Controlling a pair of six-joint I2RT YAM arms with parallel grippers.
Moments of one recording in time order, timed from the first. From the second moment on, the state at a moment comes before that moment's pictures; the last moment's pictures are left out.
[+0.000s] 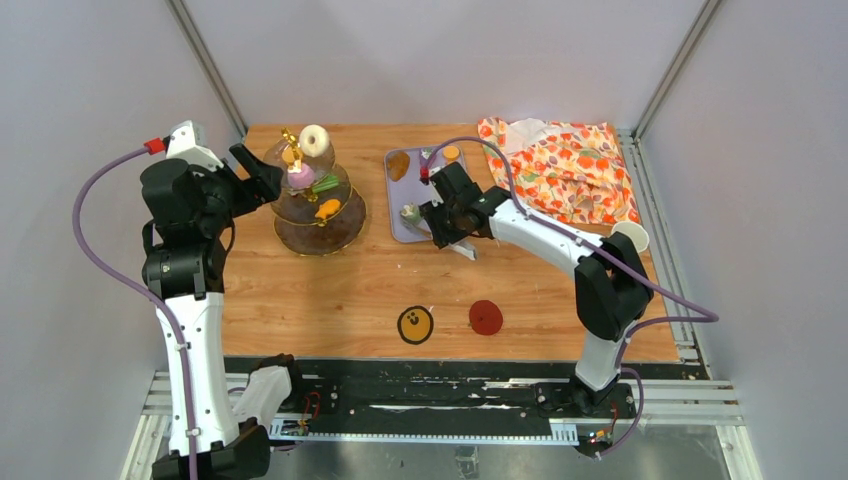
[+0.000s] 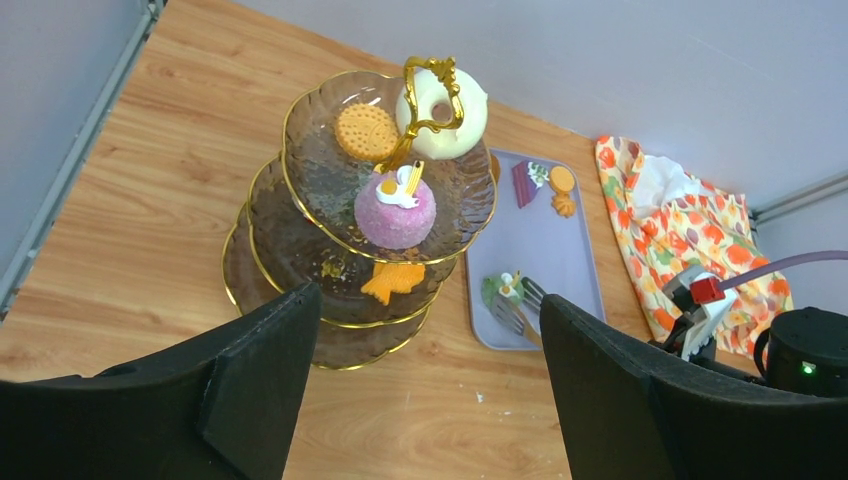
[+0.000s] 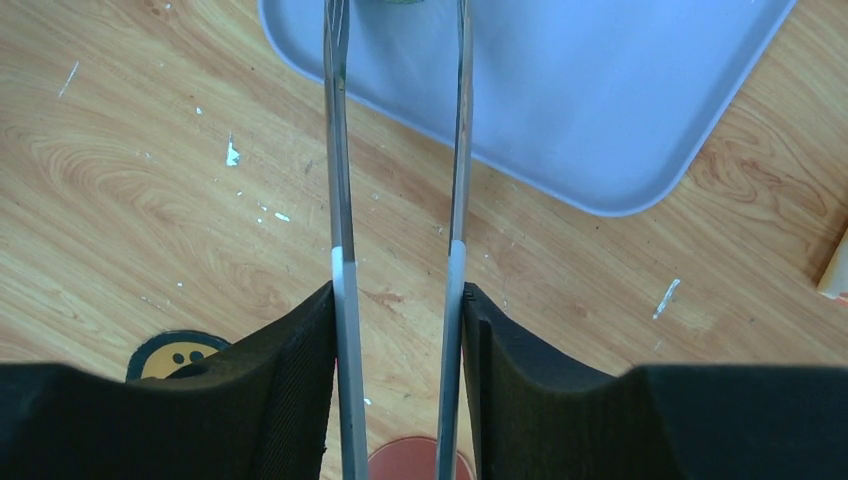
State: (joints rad) left arm 0.21 0.91 1.31 -0.65 0.24 -0.35; right arm 0.72 1.80 1.43 -0.57 0.04 0.13
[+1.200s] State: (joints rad) left arm 0.21 0.92 1.34 -0.67 0.26 -0.33; right arm 0.77 1.92 1.66 -0.49 -0.09 0.14
